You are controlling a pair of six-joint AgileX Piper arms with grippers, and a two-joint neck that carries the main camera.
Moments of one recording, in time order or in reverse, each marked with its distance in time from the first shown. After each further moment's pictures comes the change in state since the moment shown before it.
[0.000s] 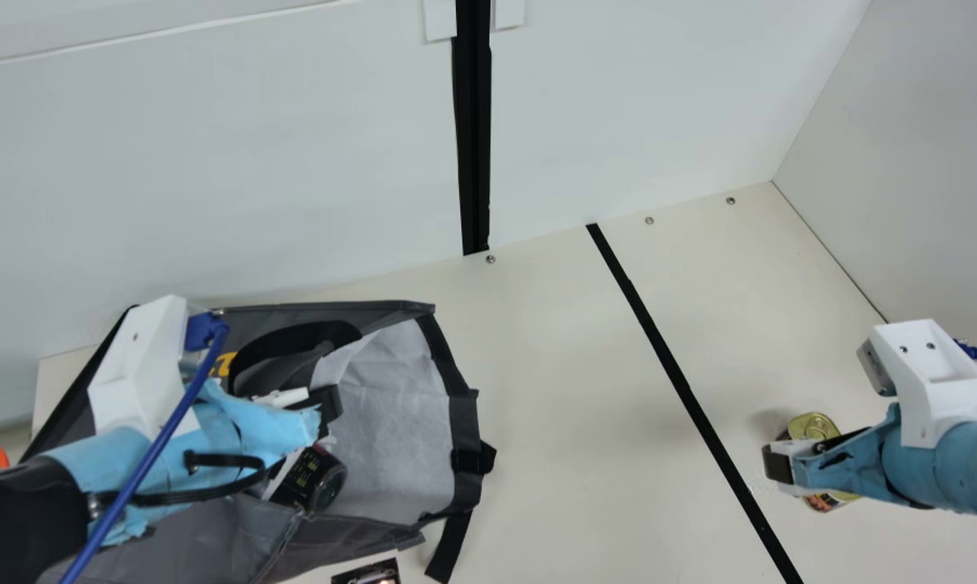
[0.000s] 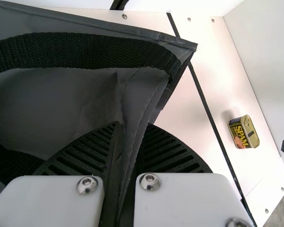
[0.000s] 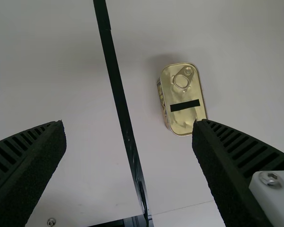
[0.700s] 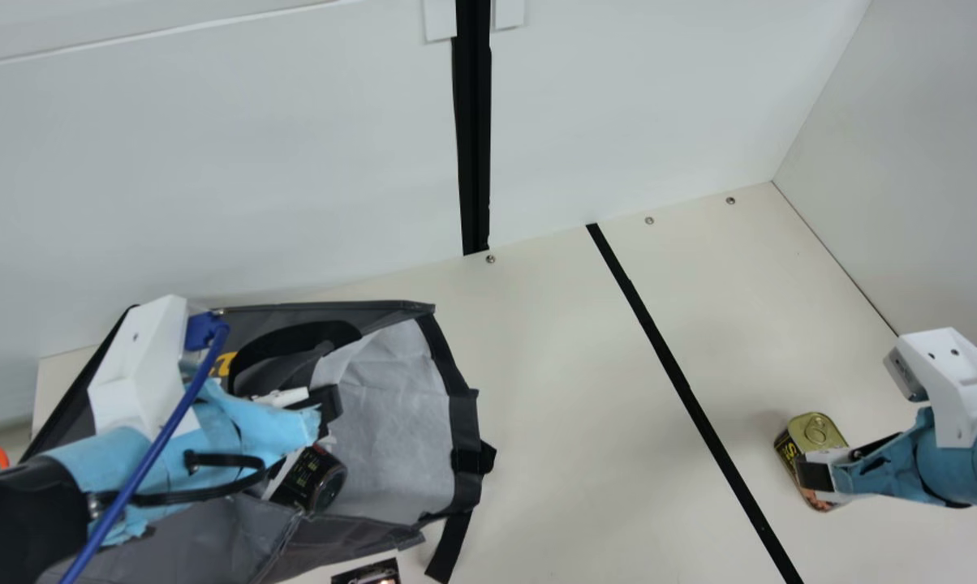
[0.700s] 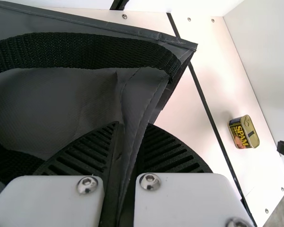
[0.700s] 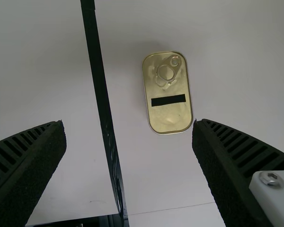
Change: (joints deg) left arm 0.0 0.0 0.0 0.0 0.0 0.0; right arm -11.6 7.6 0.1 4.6 0.0 -17.1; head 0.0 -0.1
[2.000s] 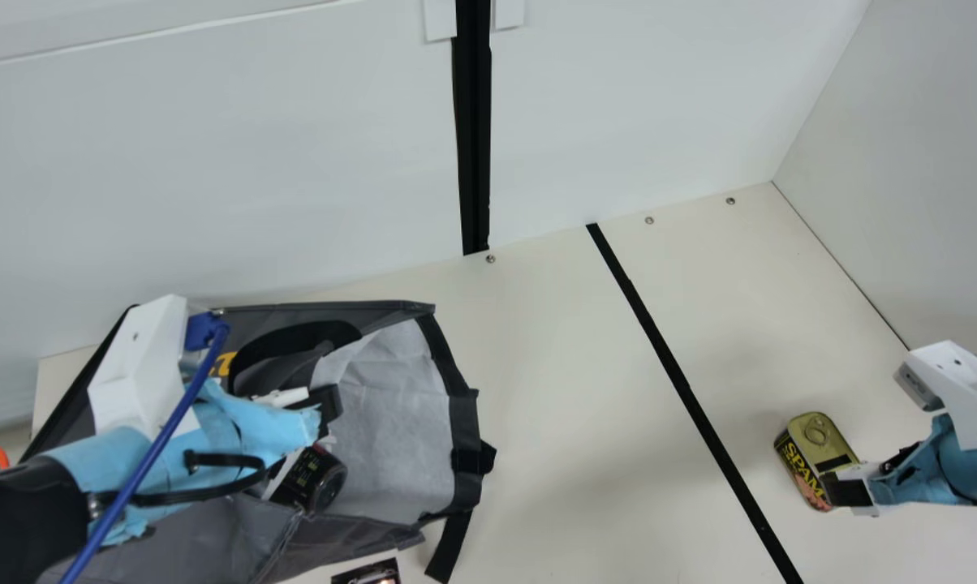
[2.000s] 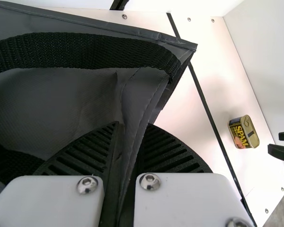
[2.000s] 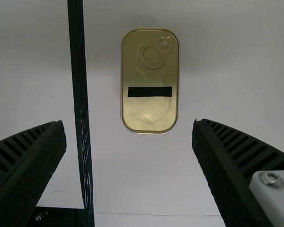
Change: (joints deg) left arm 0.0 0.0 0.0 0.0 0.0 0.0; right arm -6.3 13.4 -2.3 0.9 0.0 -15.4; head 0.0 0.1
